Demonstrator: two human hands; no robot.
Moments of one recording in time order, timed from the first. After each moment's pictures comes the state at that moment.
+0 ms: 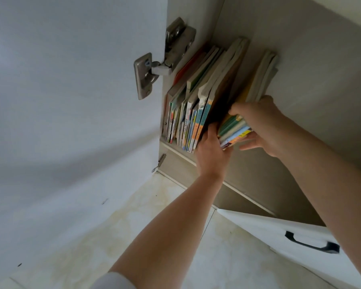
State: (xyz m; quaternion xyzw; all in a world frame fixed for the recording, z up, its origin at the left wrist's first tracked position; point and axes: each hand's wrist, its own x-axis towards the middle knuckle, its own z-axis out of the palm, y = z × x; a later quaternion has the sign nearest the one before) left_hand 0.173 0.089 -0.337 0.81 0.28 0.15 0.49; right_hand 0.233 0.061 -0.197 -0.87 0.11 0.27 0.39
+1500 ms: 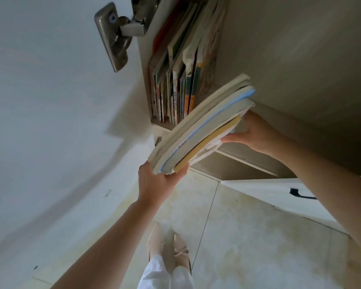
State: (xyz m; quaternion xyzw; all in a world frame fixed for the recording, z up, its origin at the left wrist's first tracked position) left_hand 0.036 0.167 -0.372 0.82 0.22 0.14 0.50; right_hand 0.210 -0.022 -0.294 -0.88 -0.20 0.29 0.32
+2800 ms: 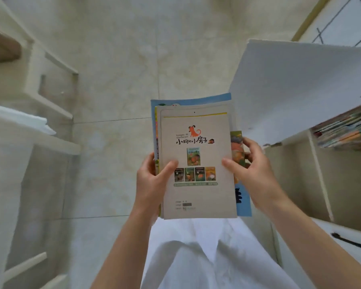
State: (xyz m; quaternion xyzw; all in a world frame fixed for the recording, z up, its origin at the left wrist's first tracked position) left_hand -0.431 0.021 -0.047 0.29 0.64 0.37 0.61; right_hand -0.223 0.011 -0.027 -0.67 -0.30 0.56 0.39
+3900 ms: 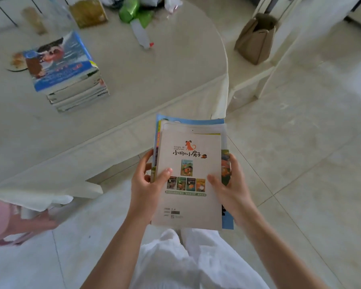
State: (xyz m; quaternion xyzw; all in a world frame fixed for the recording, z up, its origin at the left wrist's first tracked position) left_hand -0.884 -0.102 -0.028 0.01 0.75 0.62 0.24; right_hand -0.786 0.055 -0.026 -0.39 -0.65 0.65 0.08
